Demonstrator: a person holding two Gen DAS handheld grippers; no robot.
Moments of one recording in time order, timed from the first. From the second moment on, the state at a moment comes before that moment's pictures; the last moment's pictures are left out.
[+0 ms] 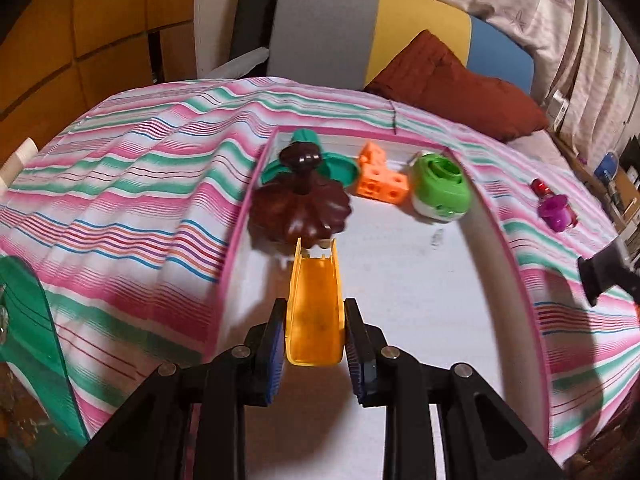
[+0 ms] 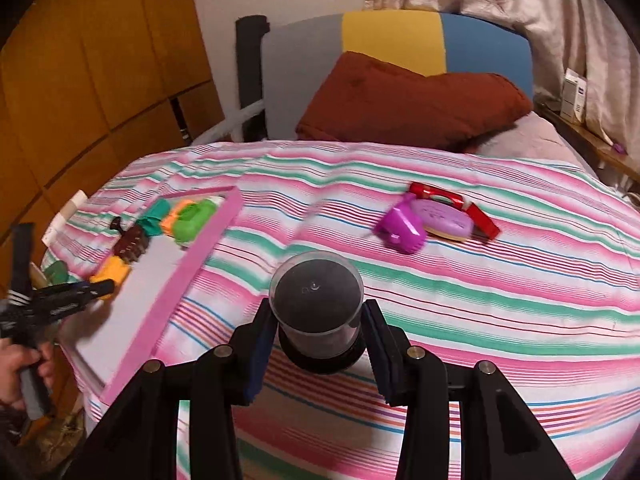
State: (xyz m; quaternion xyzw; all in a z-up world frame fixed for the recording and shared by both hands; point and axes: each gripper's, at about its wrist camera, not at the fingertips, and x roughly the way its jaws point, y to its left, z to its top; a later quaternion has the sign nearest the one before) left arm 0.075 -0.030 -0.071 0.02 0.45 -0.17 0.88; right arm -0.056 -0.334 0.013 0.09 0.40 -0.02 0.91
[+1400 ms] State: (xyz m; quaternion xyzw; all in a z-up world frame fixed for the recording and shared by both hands) left arm 0.018 0.002 -0.052 -0.03 0.42 -0.19 0.89; right arm 0.083 -0.154 0.000 0.02 0.45 0.13 0.88
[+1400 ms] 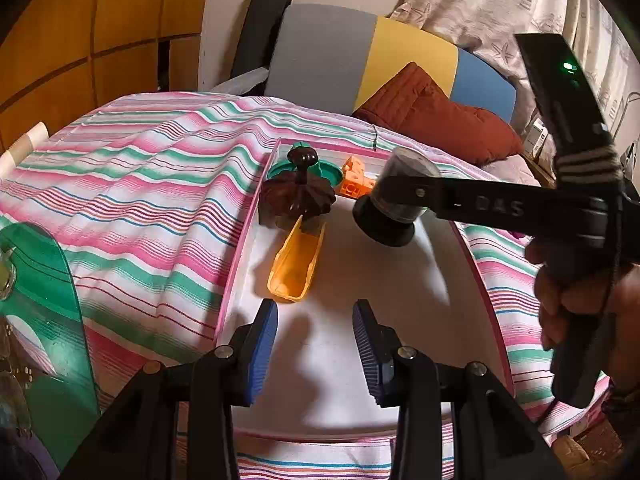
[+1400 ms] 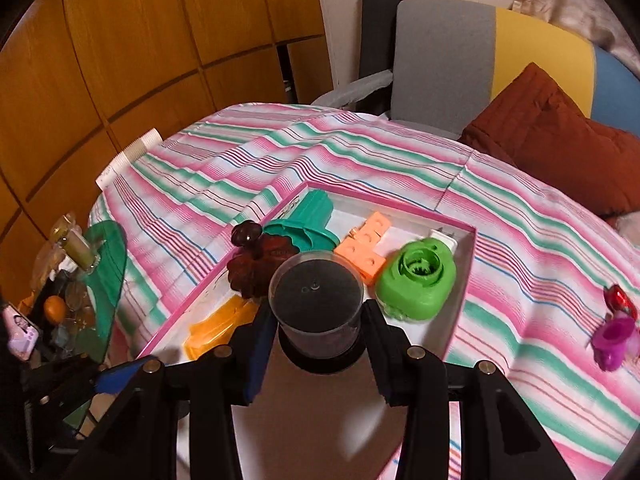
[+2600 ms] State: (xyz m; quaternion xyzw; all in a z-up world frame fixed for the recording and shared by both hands) left arm 0.006 -0.011 -0.055 -0.03 0.42 -0.20 0.88; right arm 0.024 -0.206 0.006 0.06 0.43 0.08 0.90
